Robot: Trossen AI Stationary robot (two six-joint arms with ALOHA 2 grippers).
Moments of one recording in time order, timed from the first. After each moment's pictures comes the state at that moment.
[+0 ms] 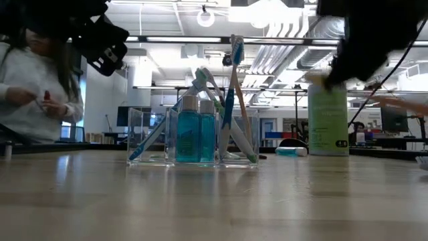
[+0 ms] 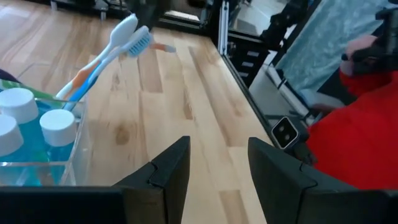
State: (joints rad) left arm -0.45 1.18 0.43 0.52 -0.08 -0.35; right arm 0.55 1.45 0.81 -0.26 0.40 0.83
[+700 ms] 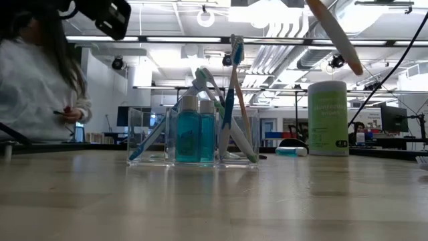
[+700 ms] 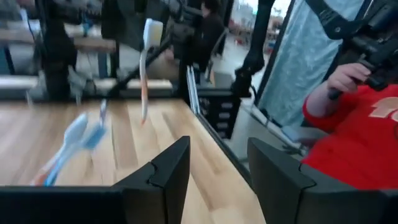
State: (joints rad) left arm -0.53 1.30 0.43 0.92 -0.12 -0.16; right arm 0.58 1.45 0.88 0.29 0.49 0.06
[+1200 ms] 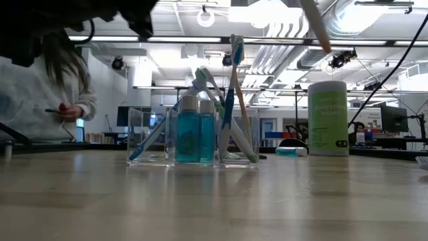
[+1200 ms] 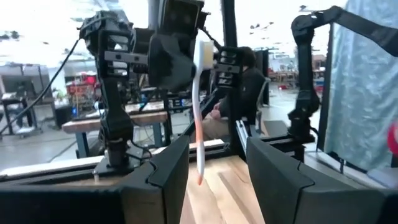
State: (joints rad) left arm -0.50 1.71 0.51 1.52 -0.27 0.13; right arm 0.55 1.45 0.88 0.43 0.42 -0.06
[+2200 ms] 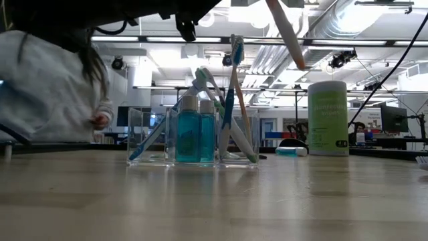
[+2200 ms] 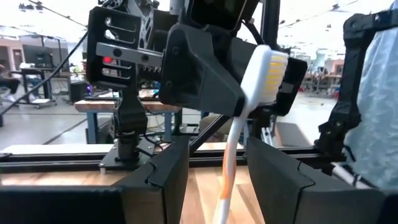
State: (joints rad) left arm -0.38 1.78 0.76 1.30 -0.24 0.00; right arm 0.47 1.48 0.88 0.46 0.36 -0.08
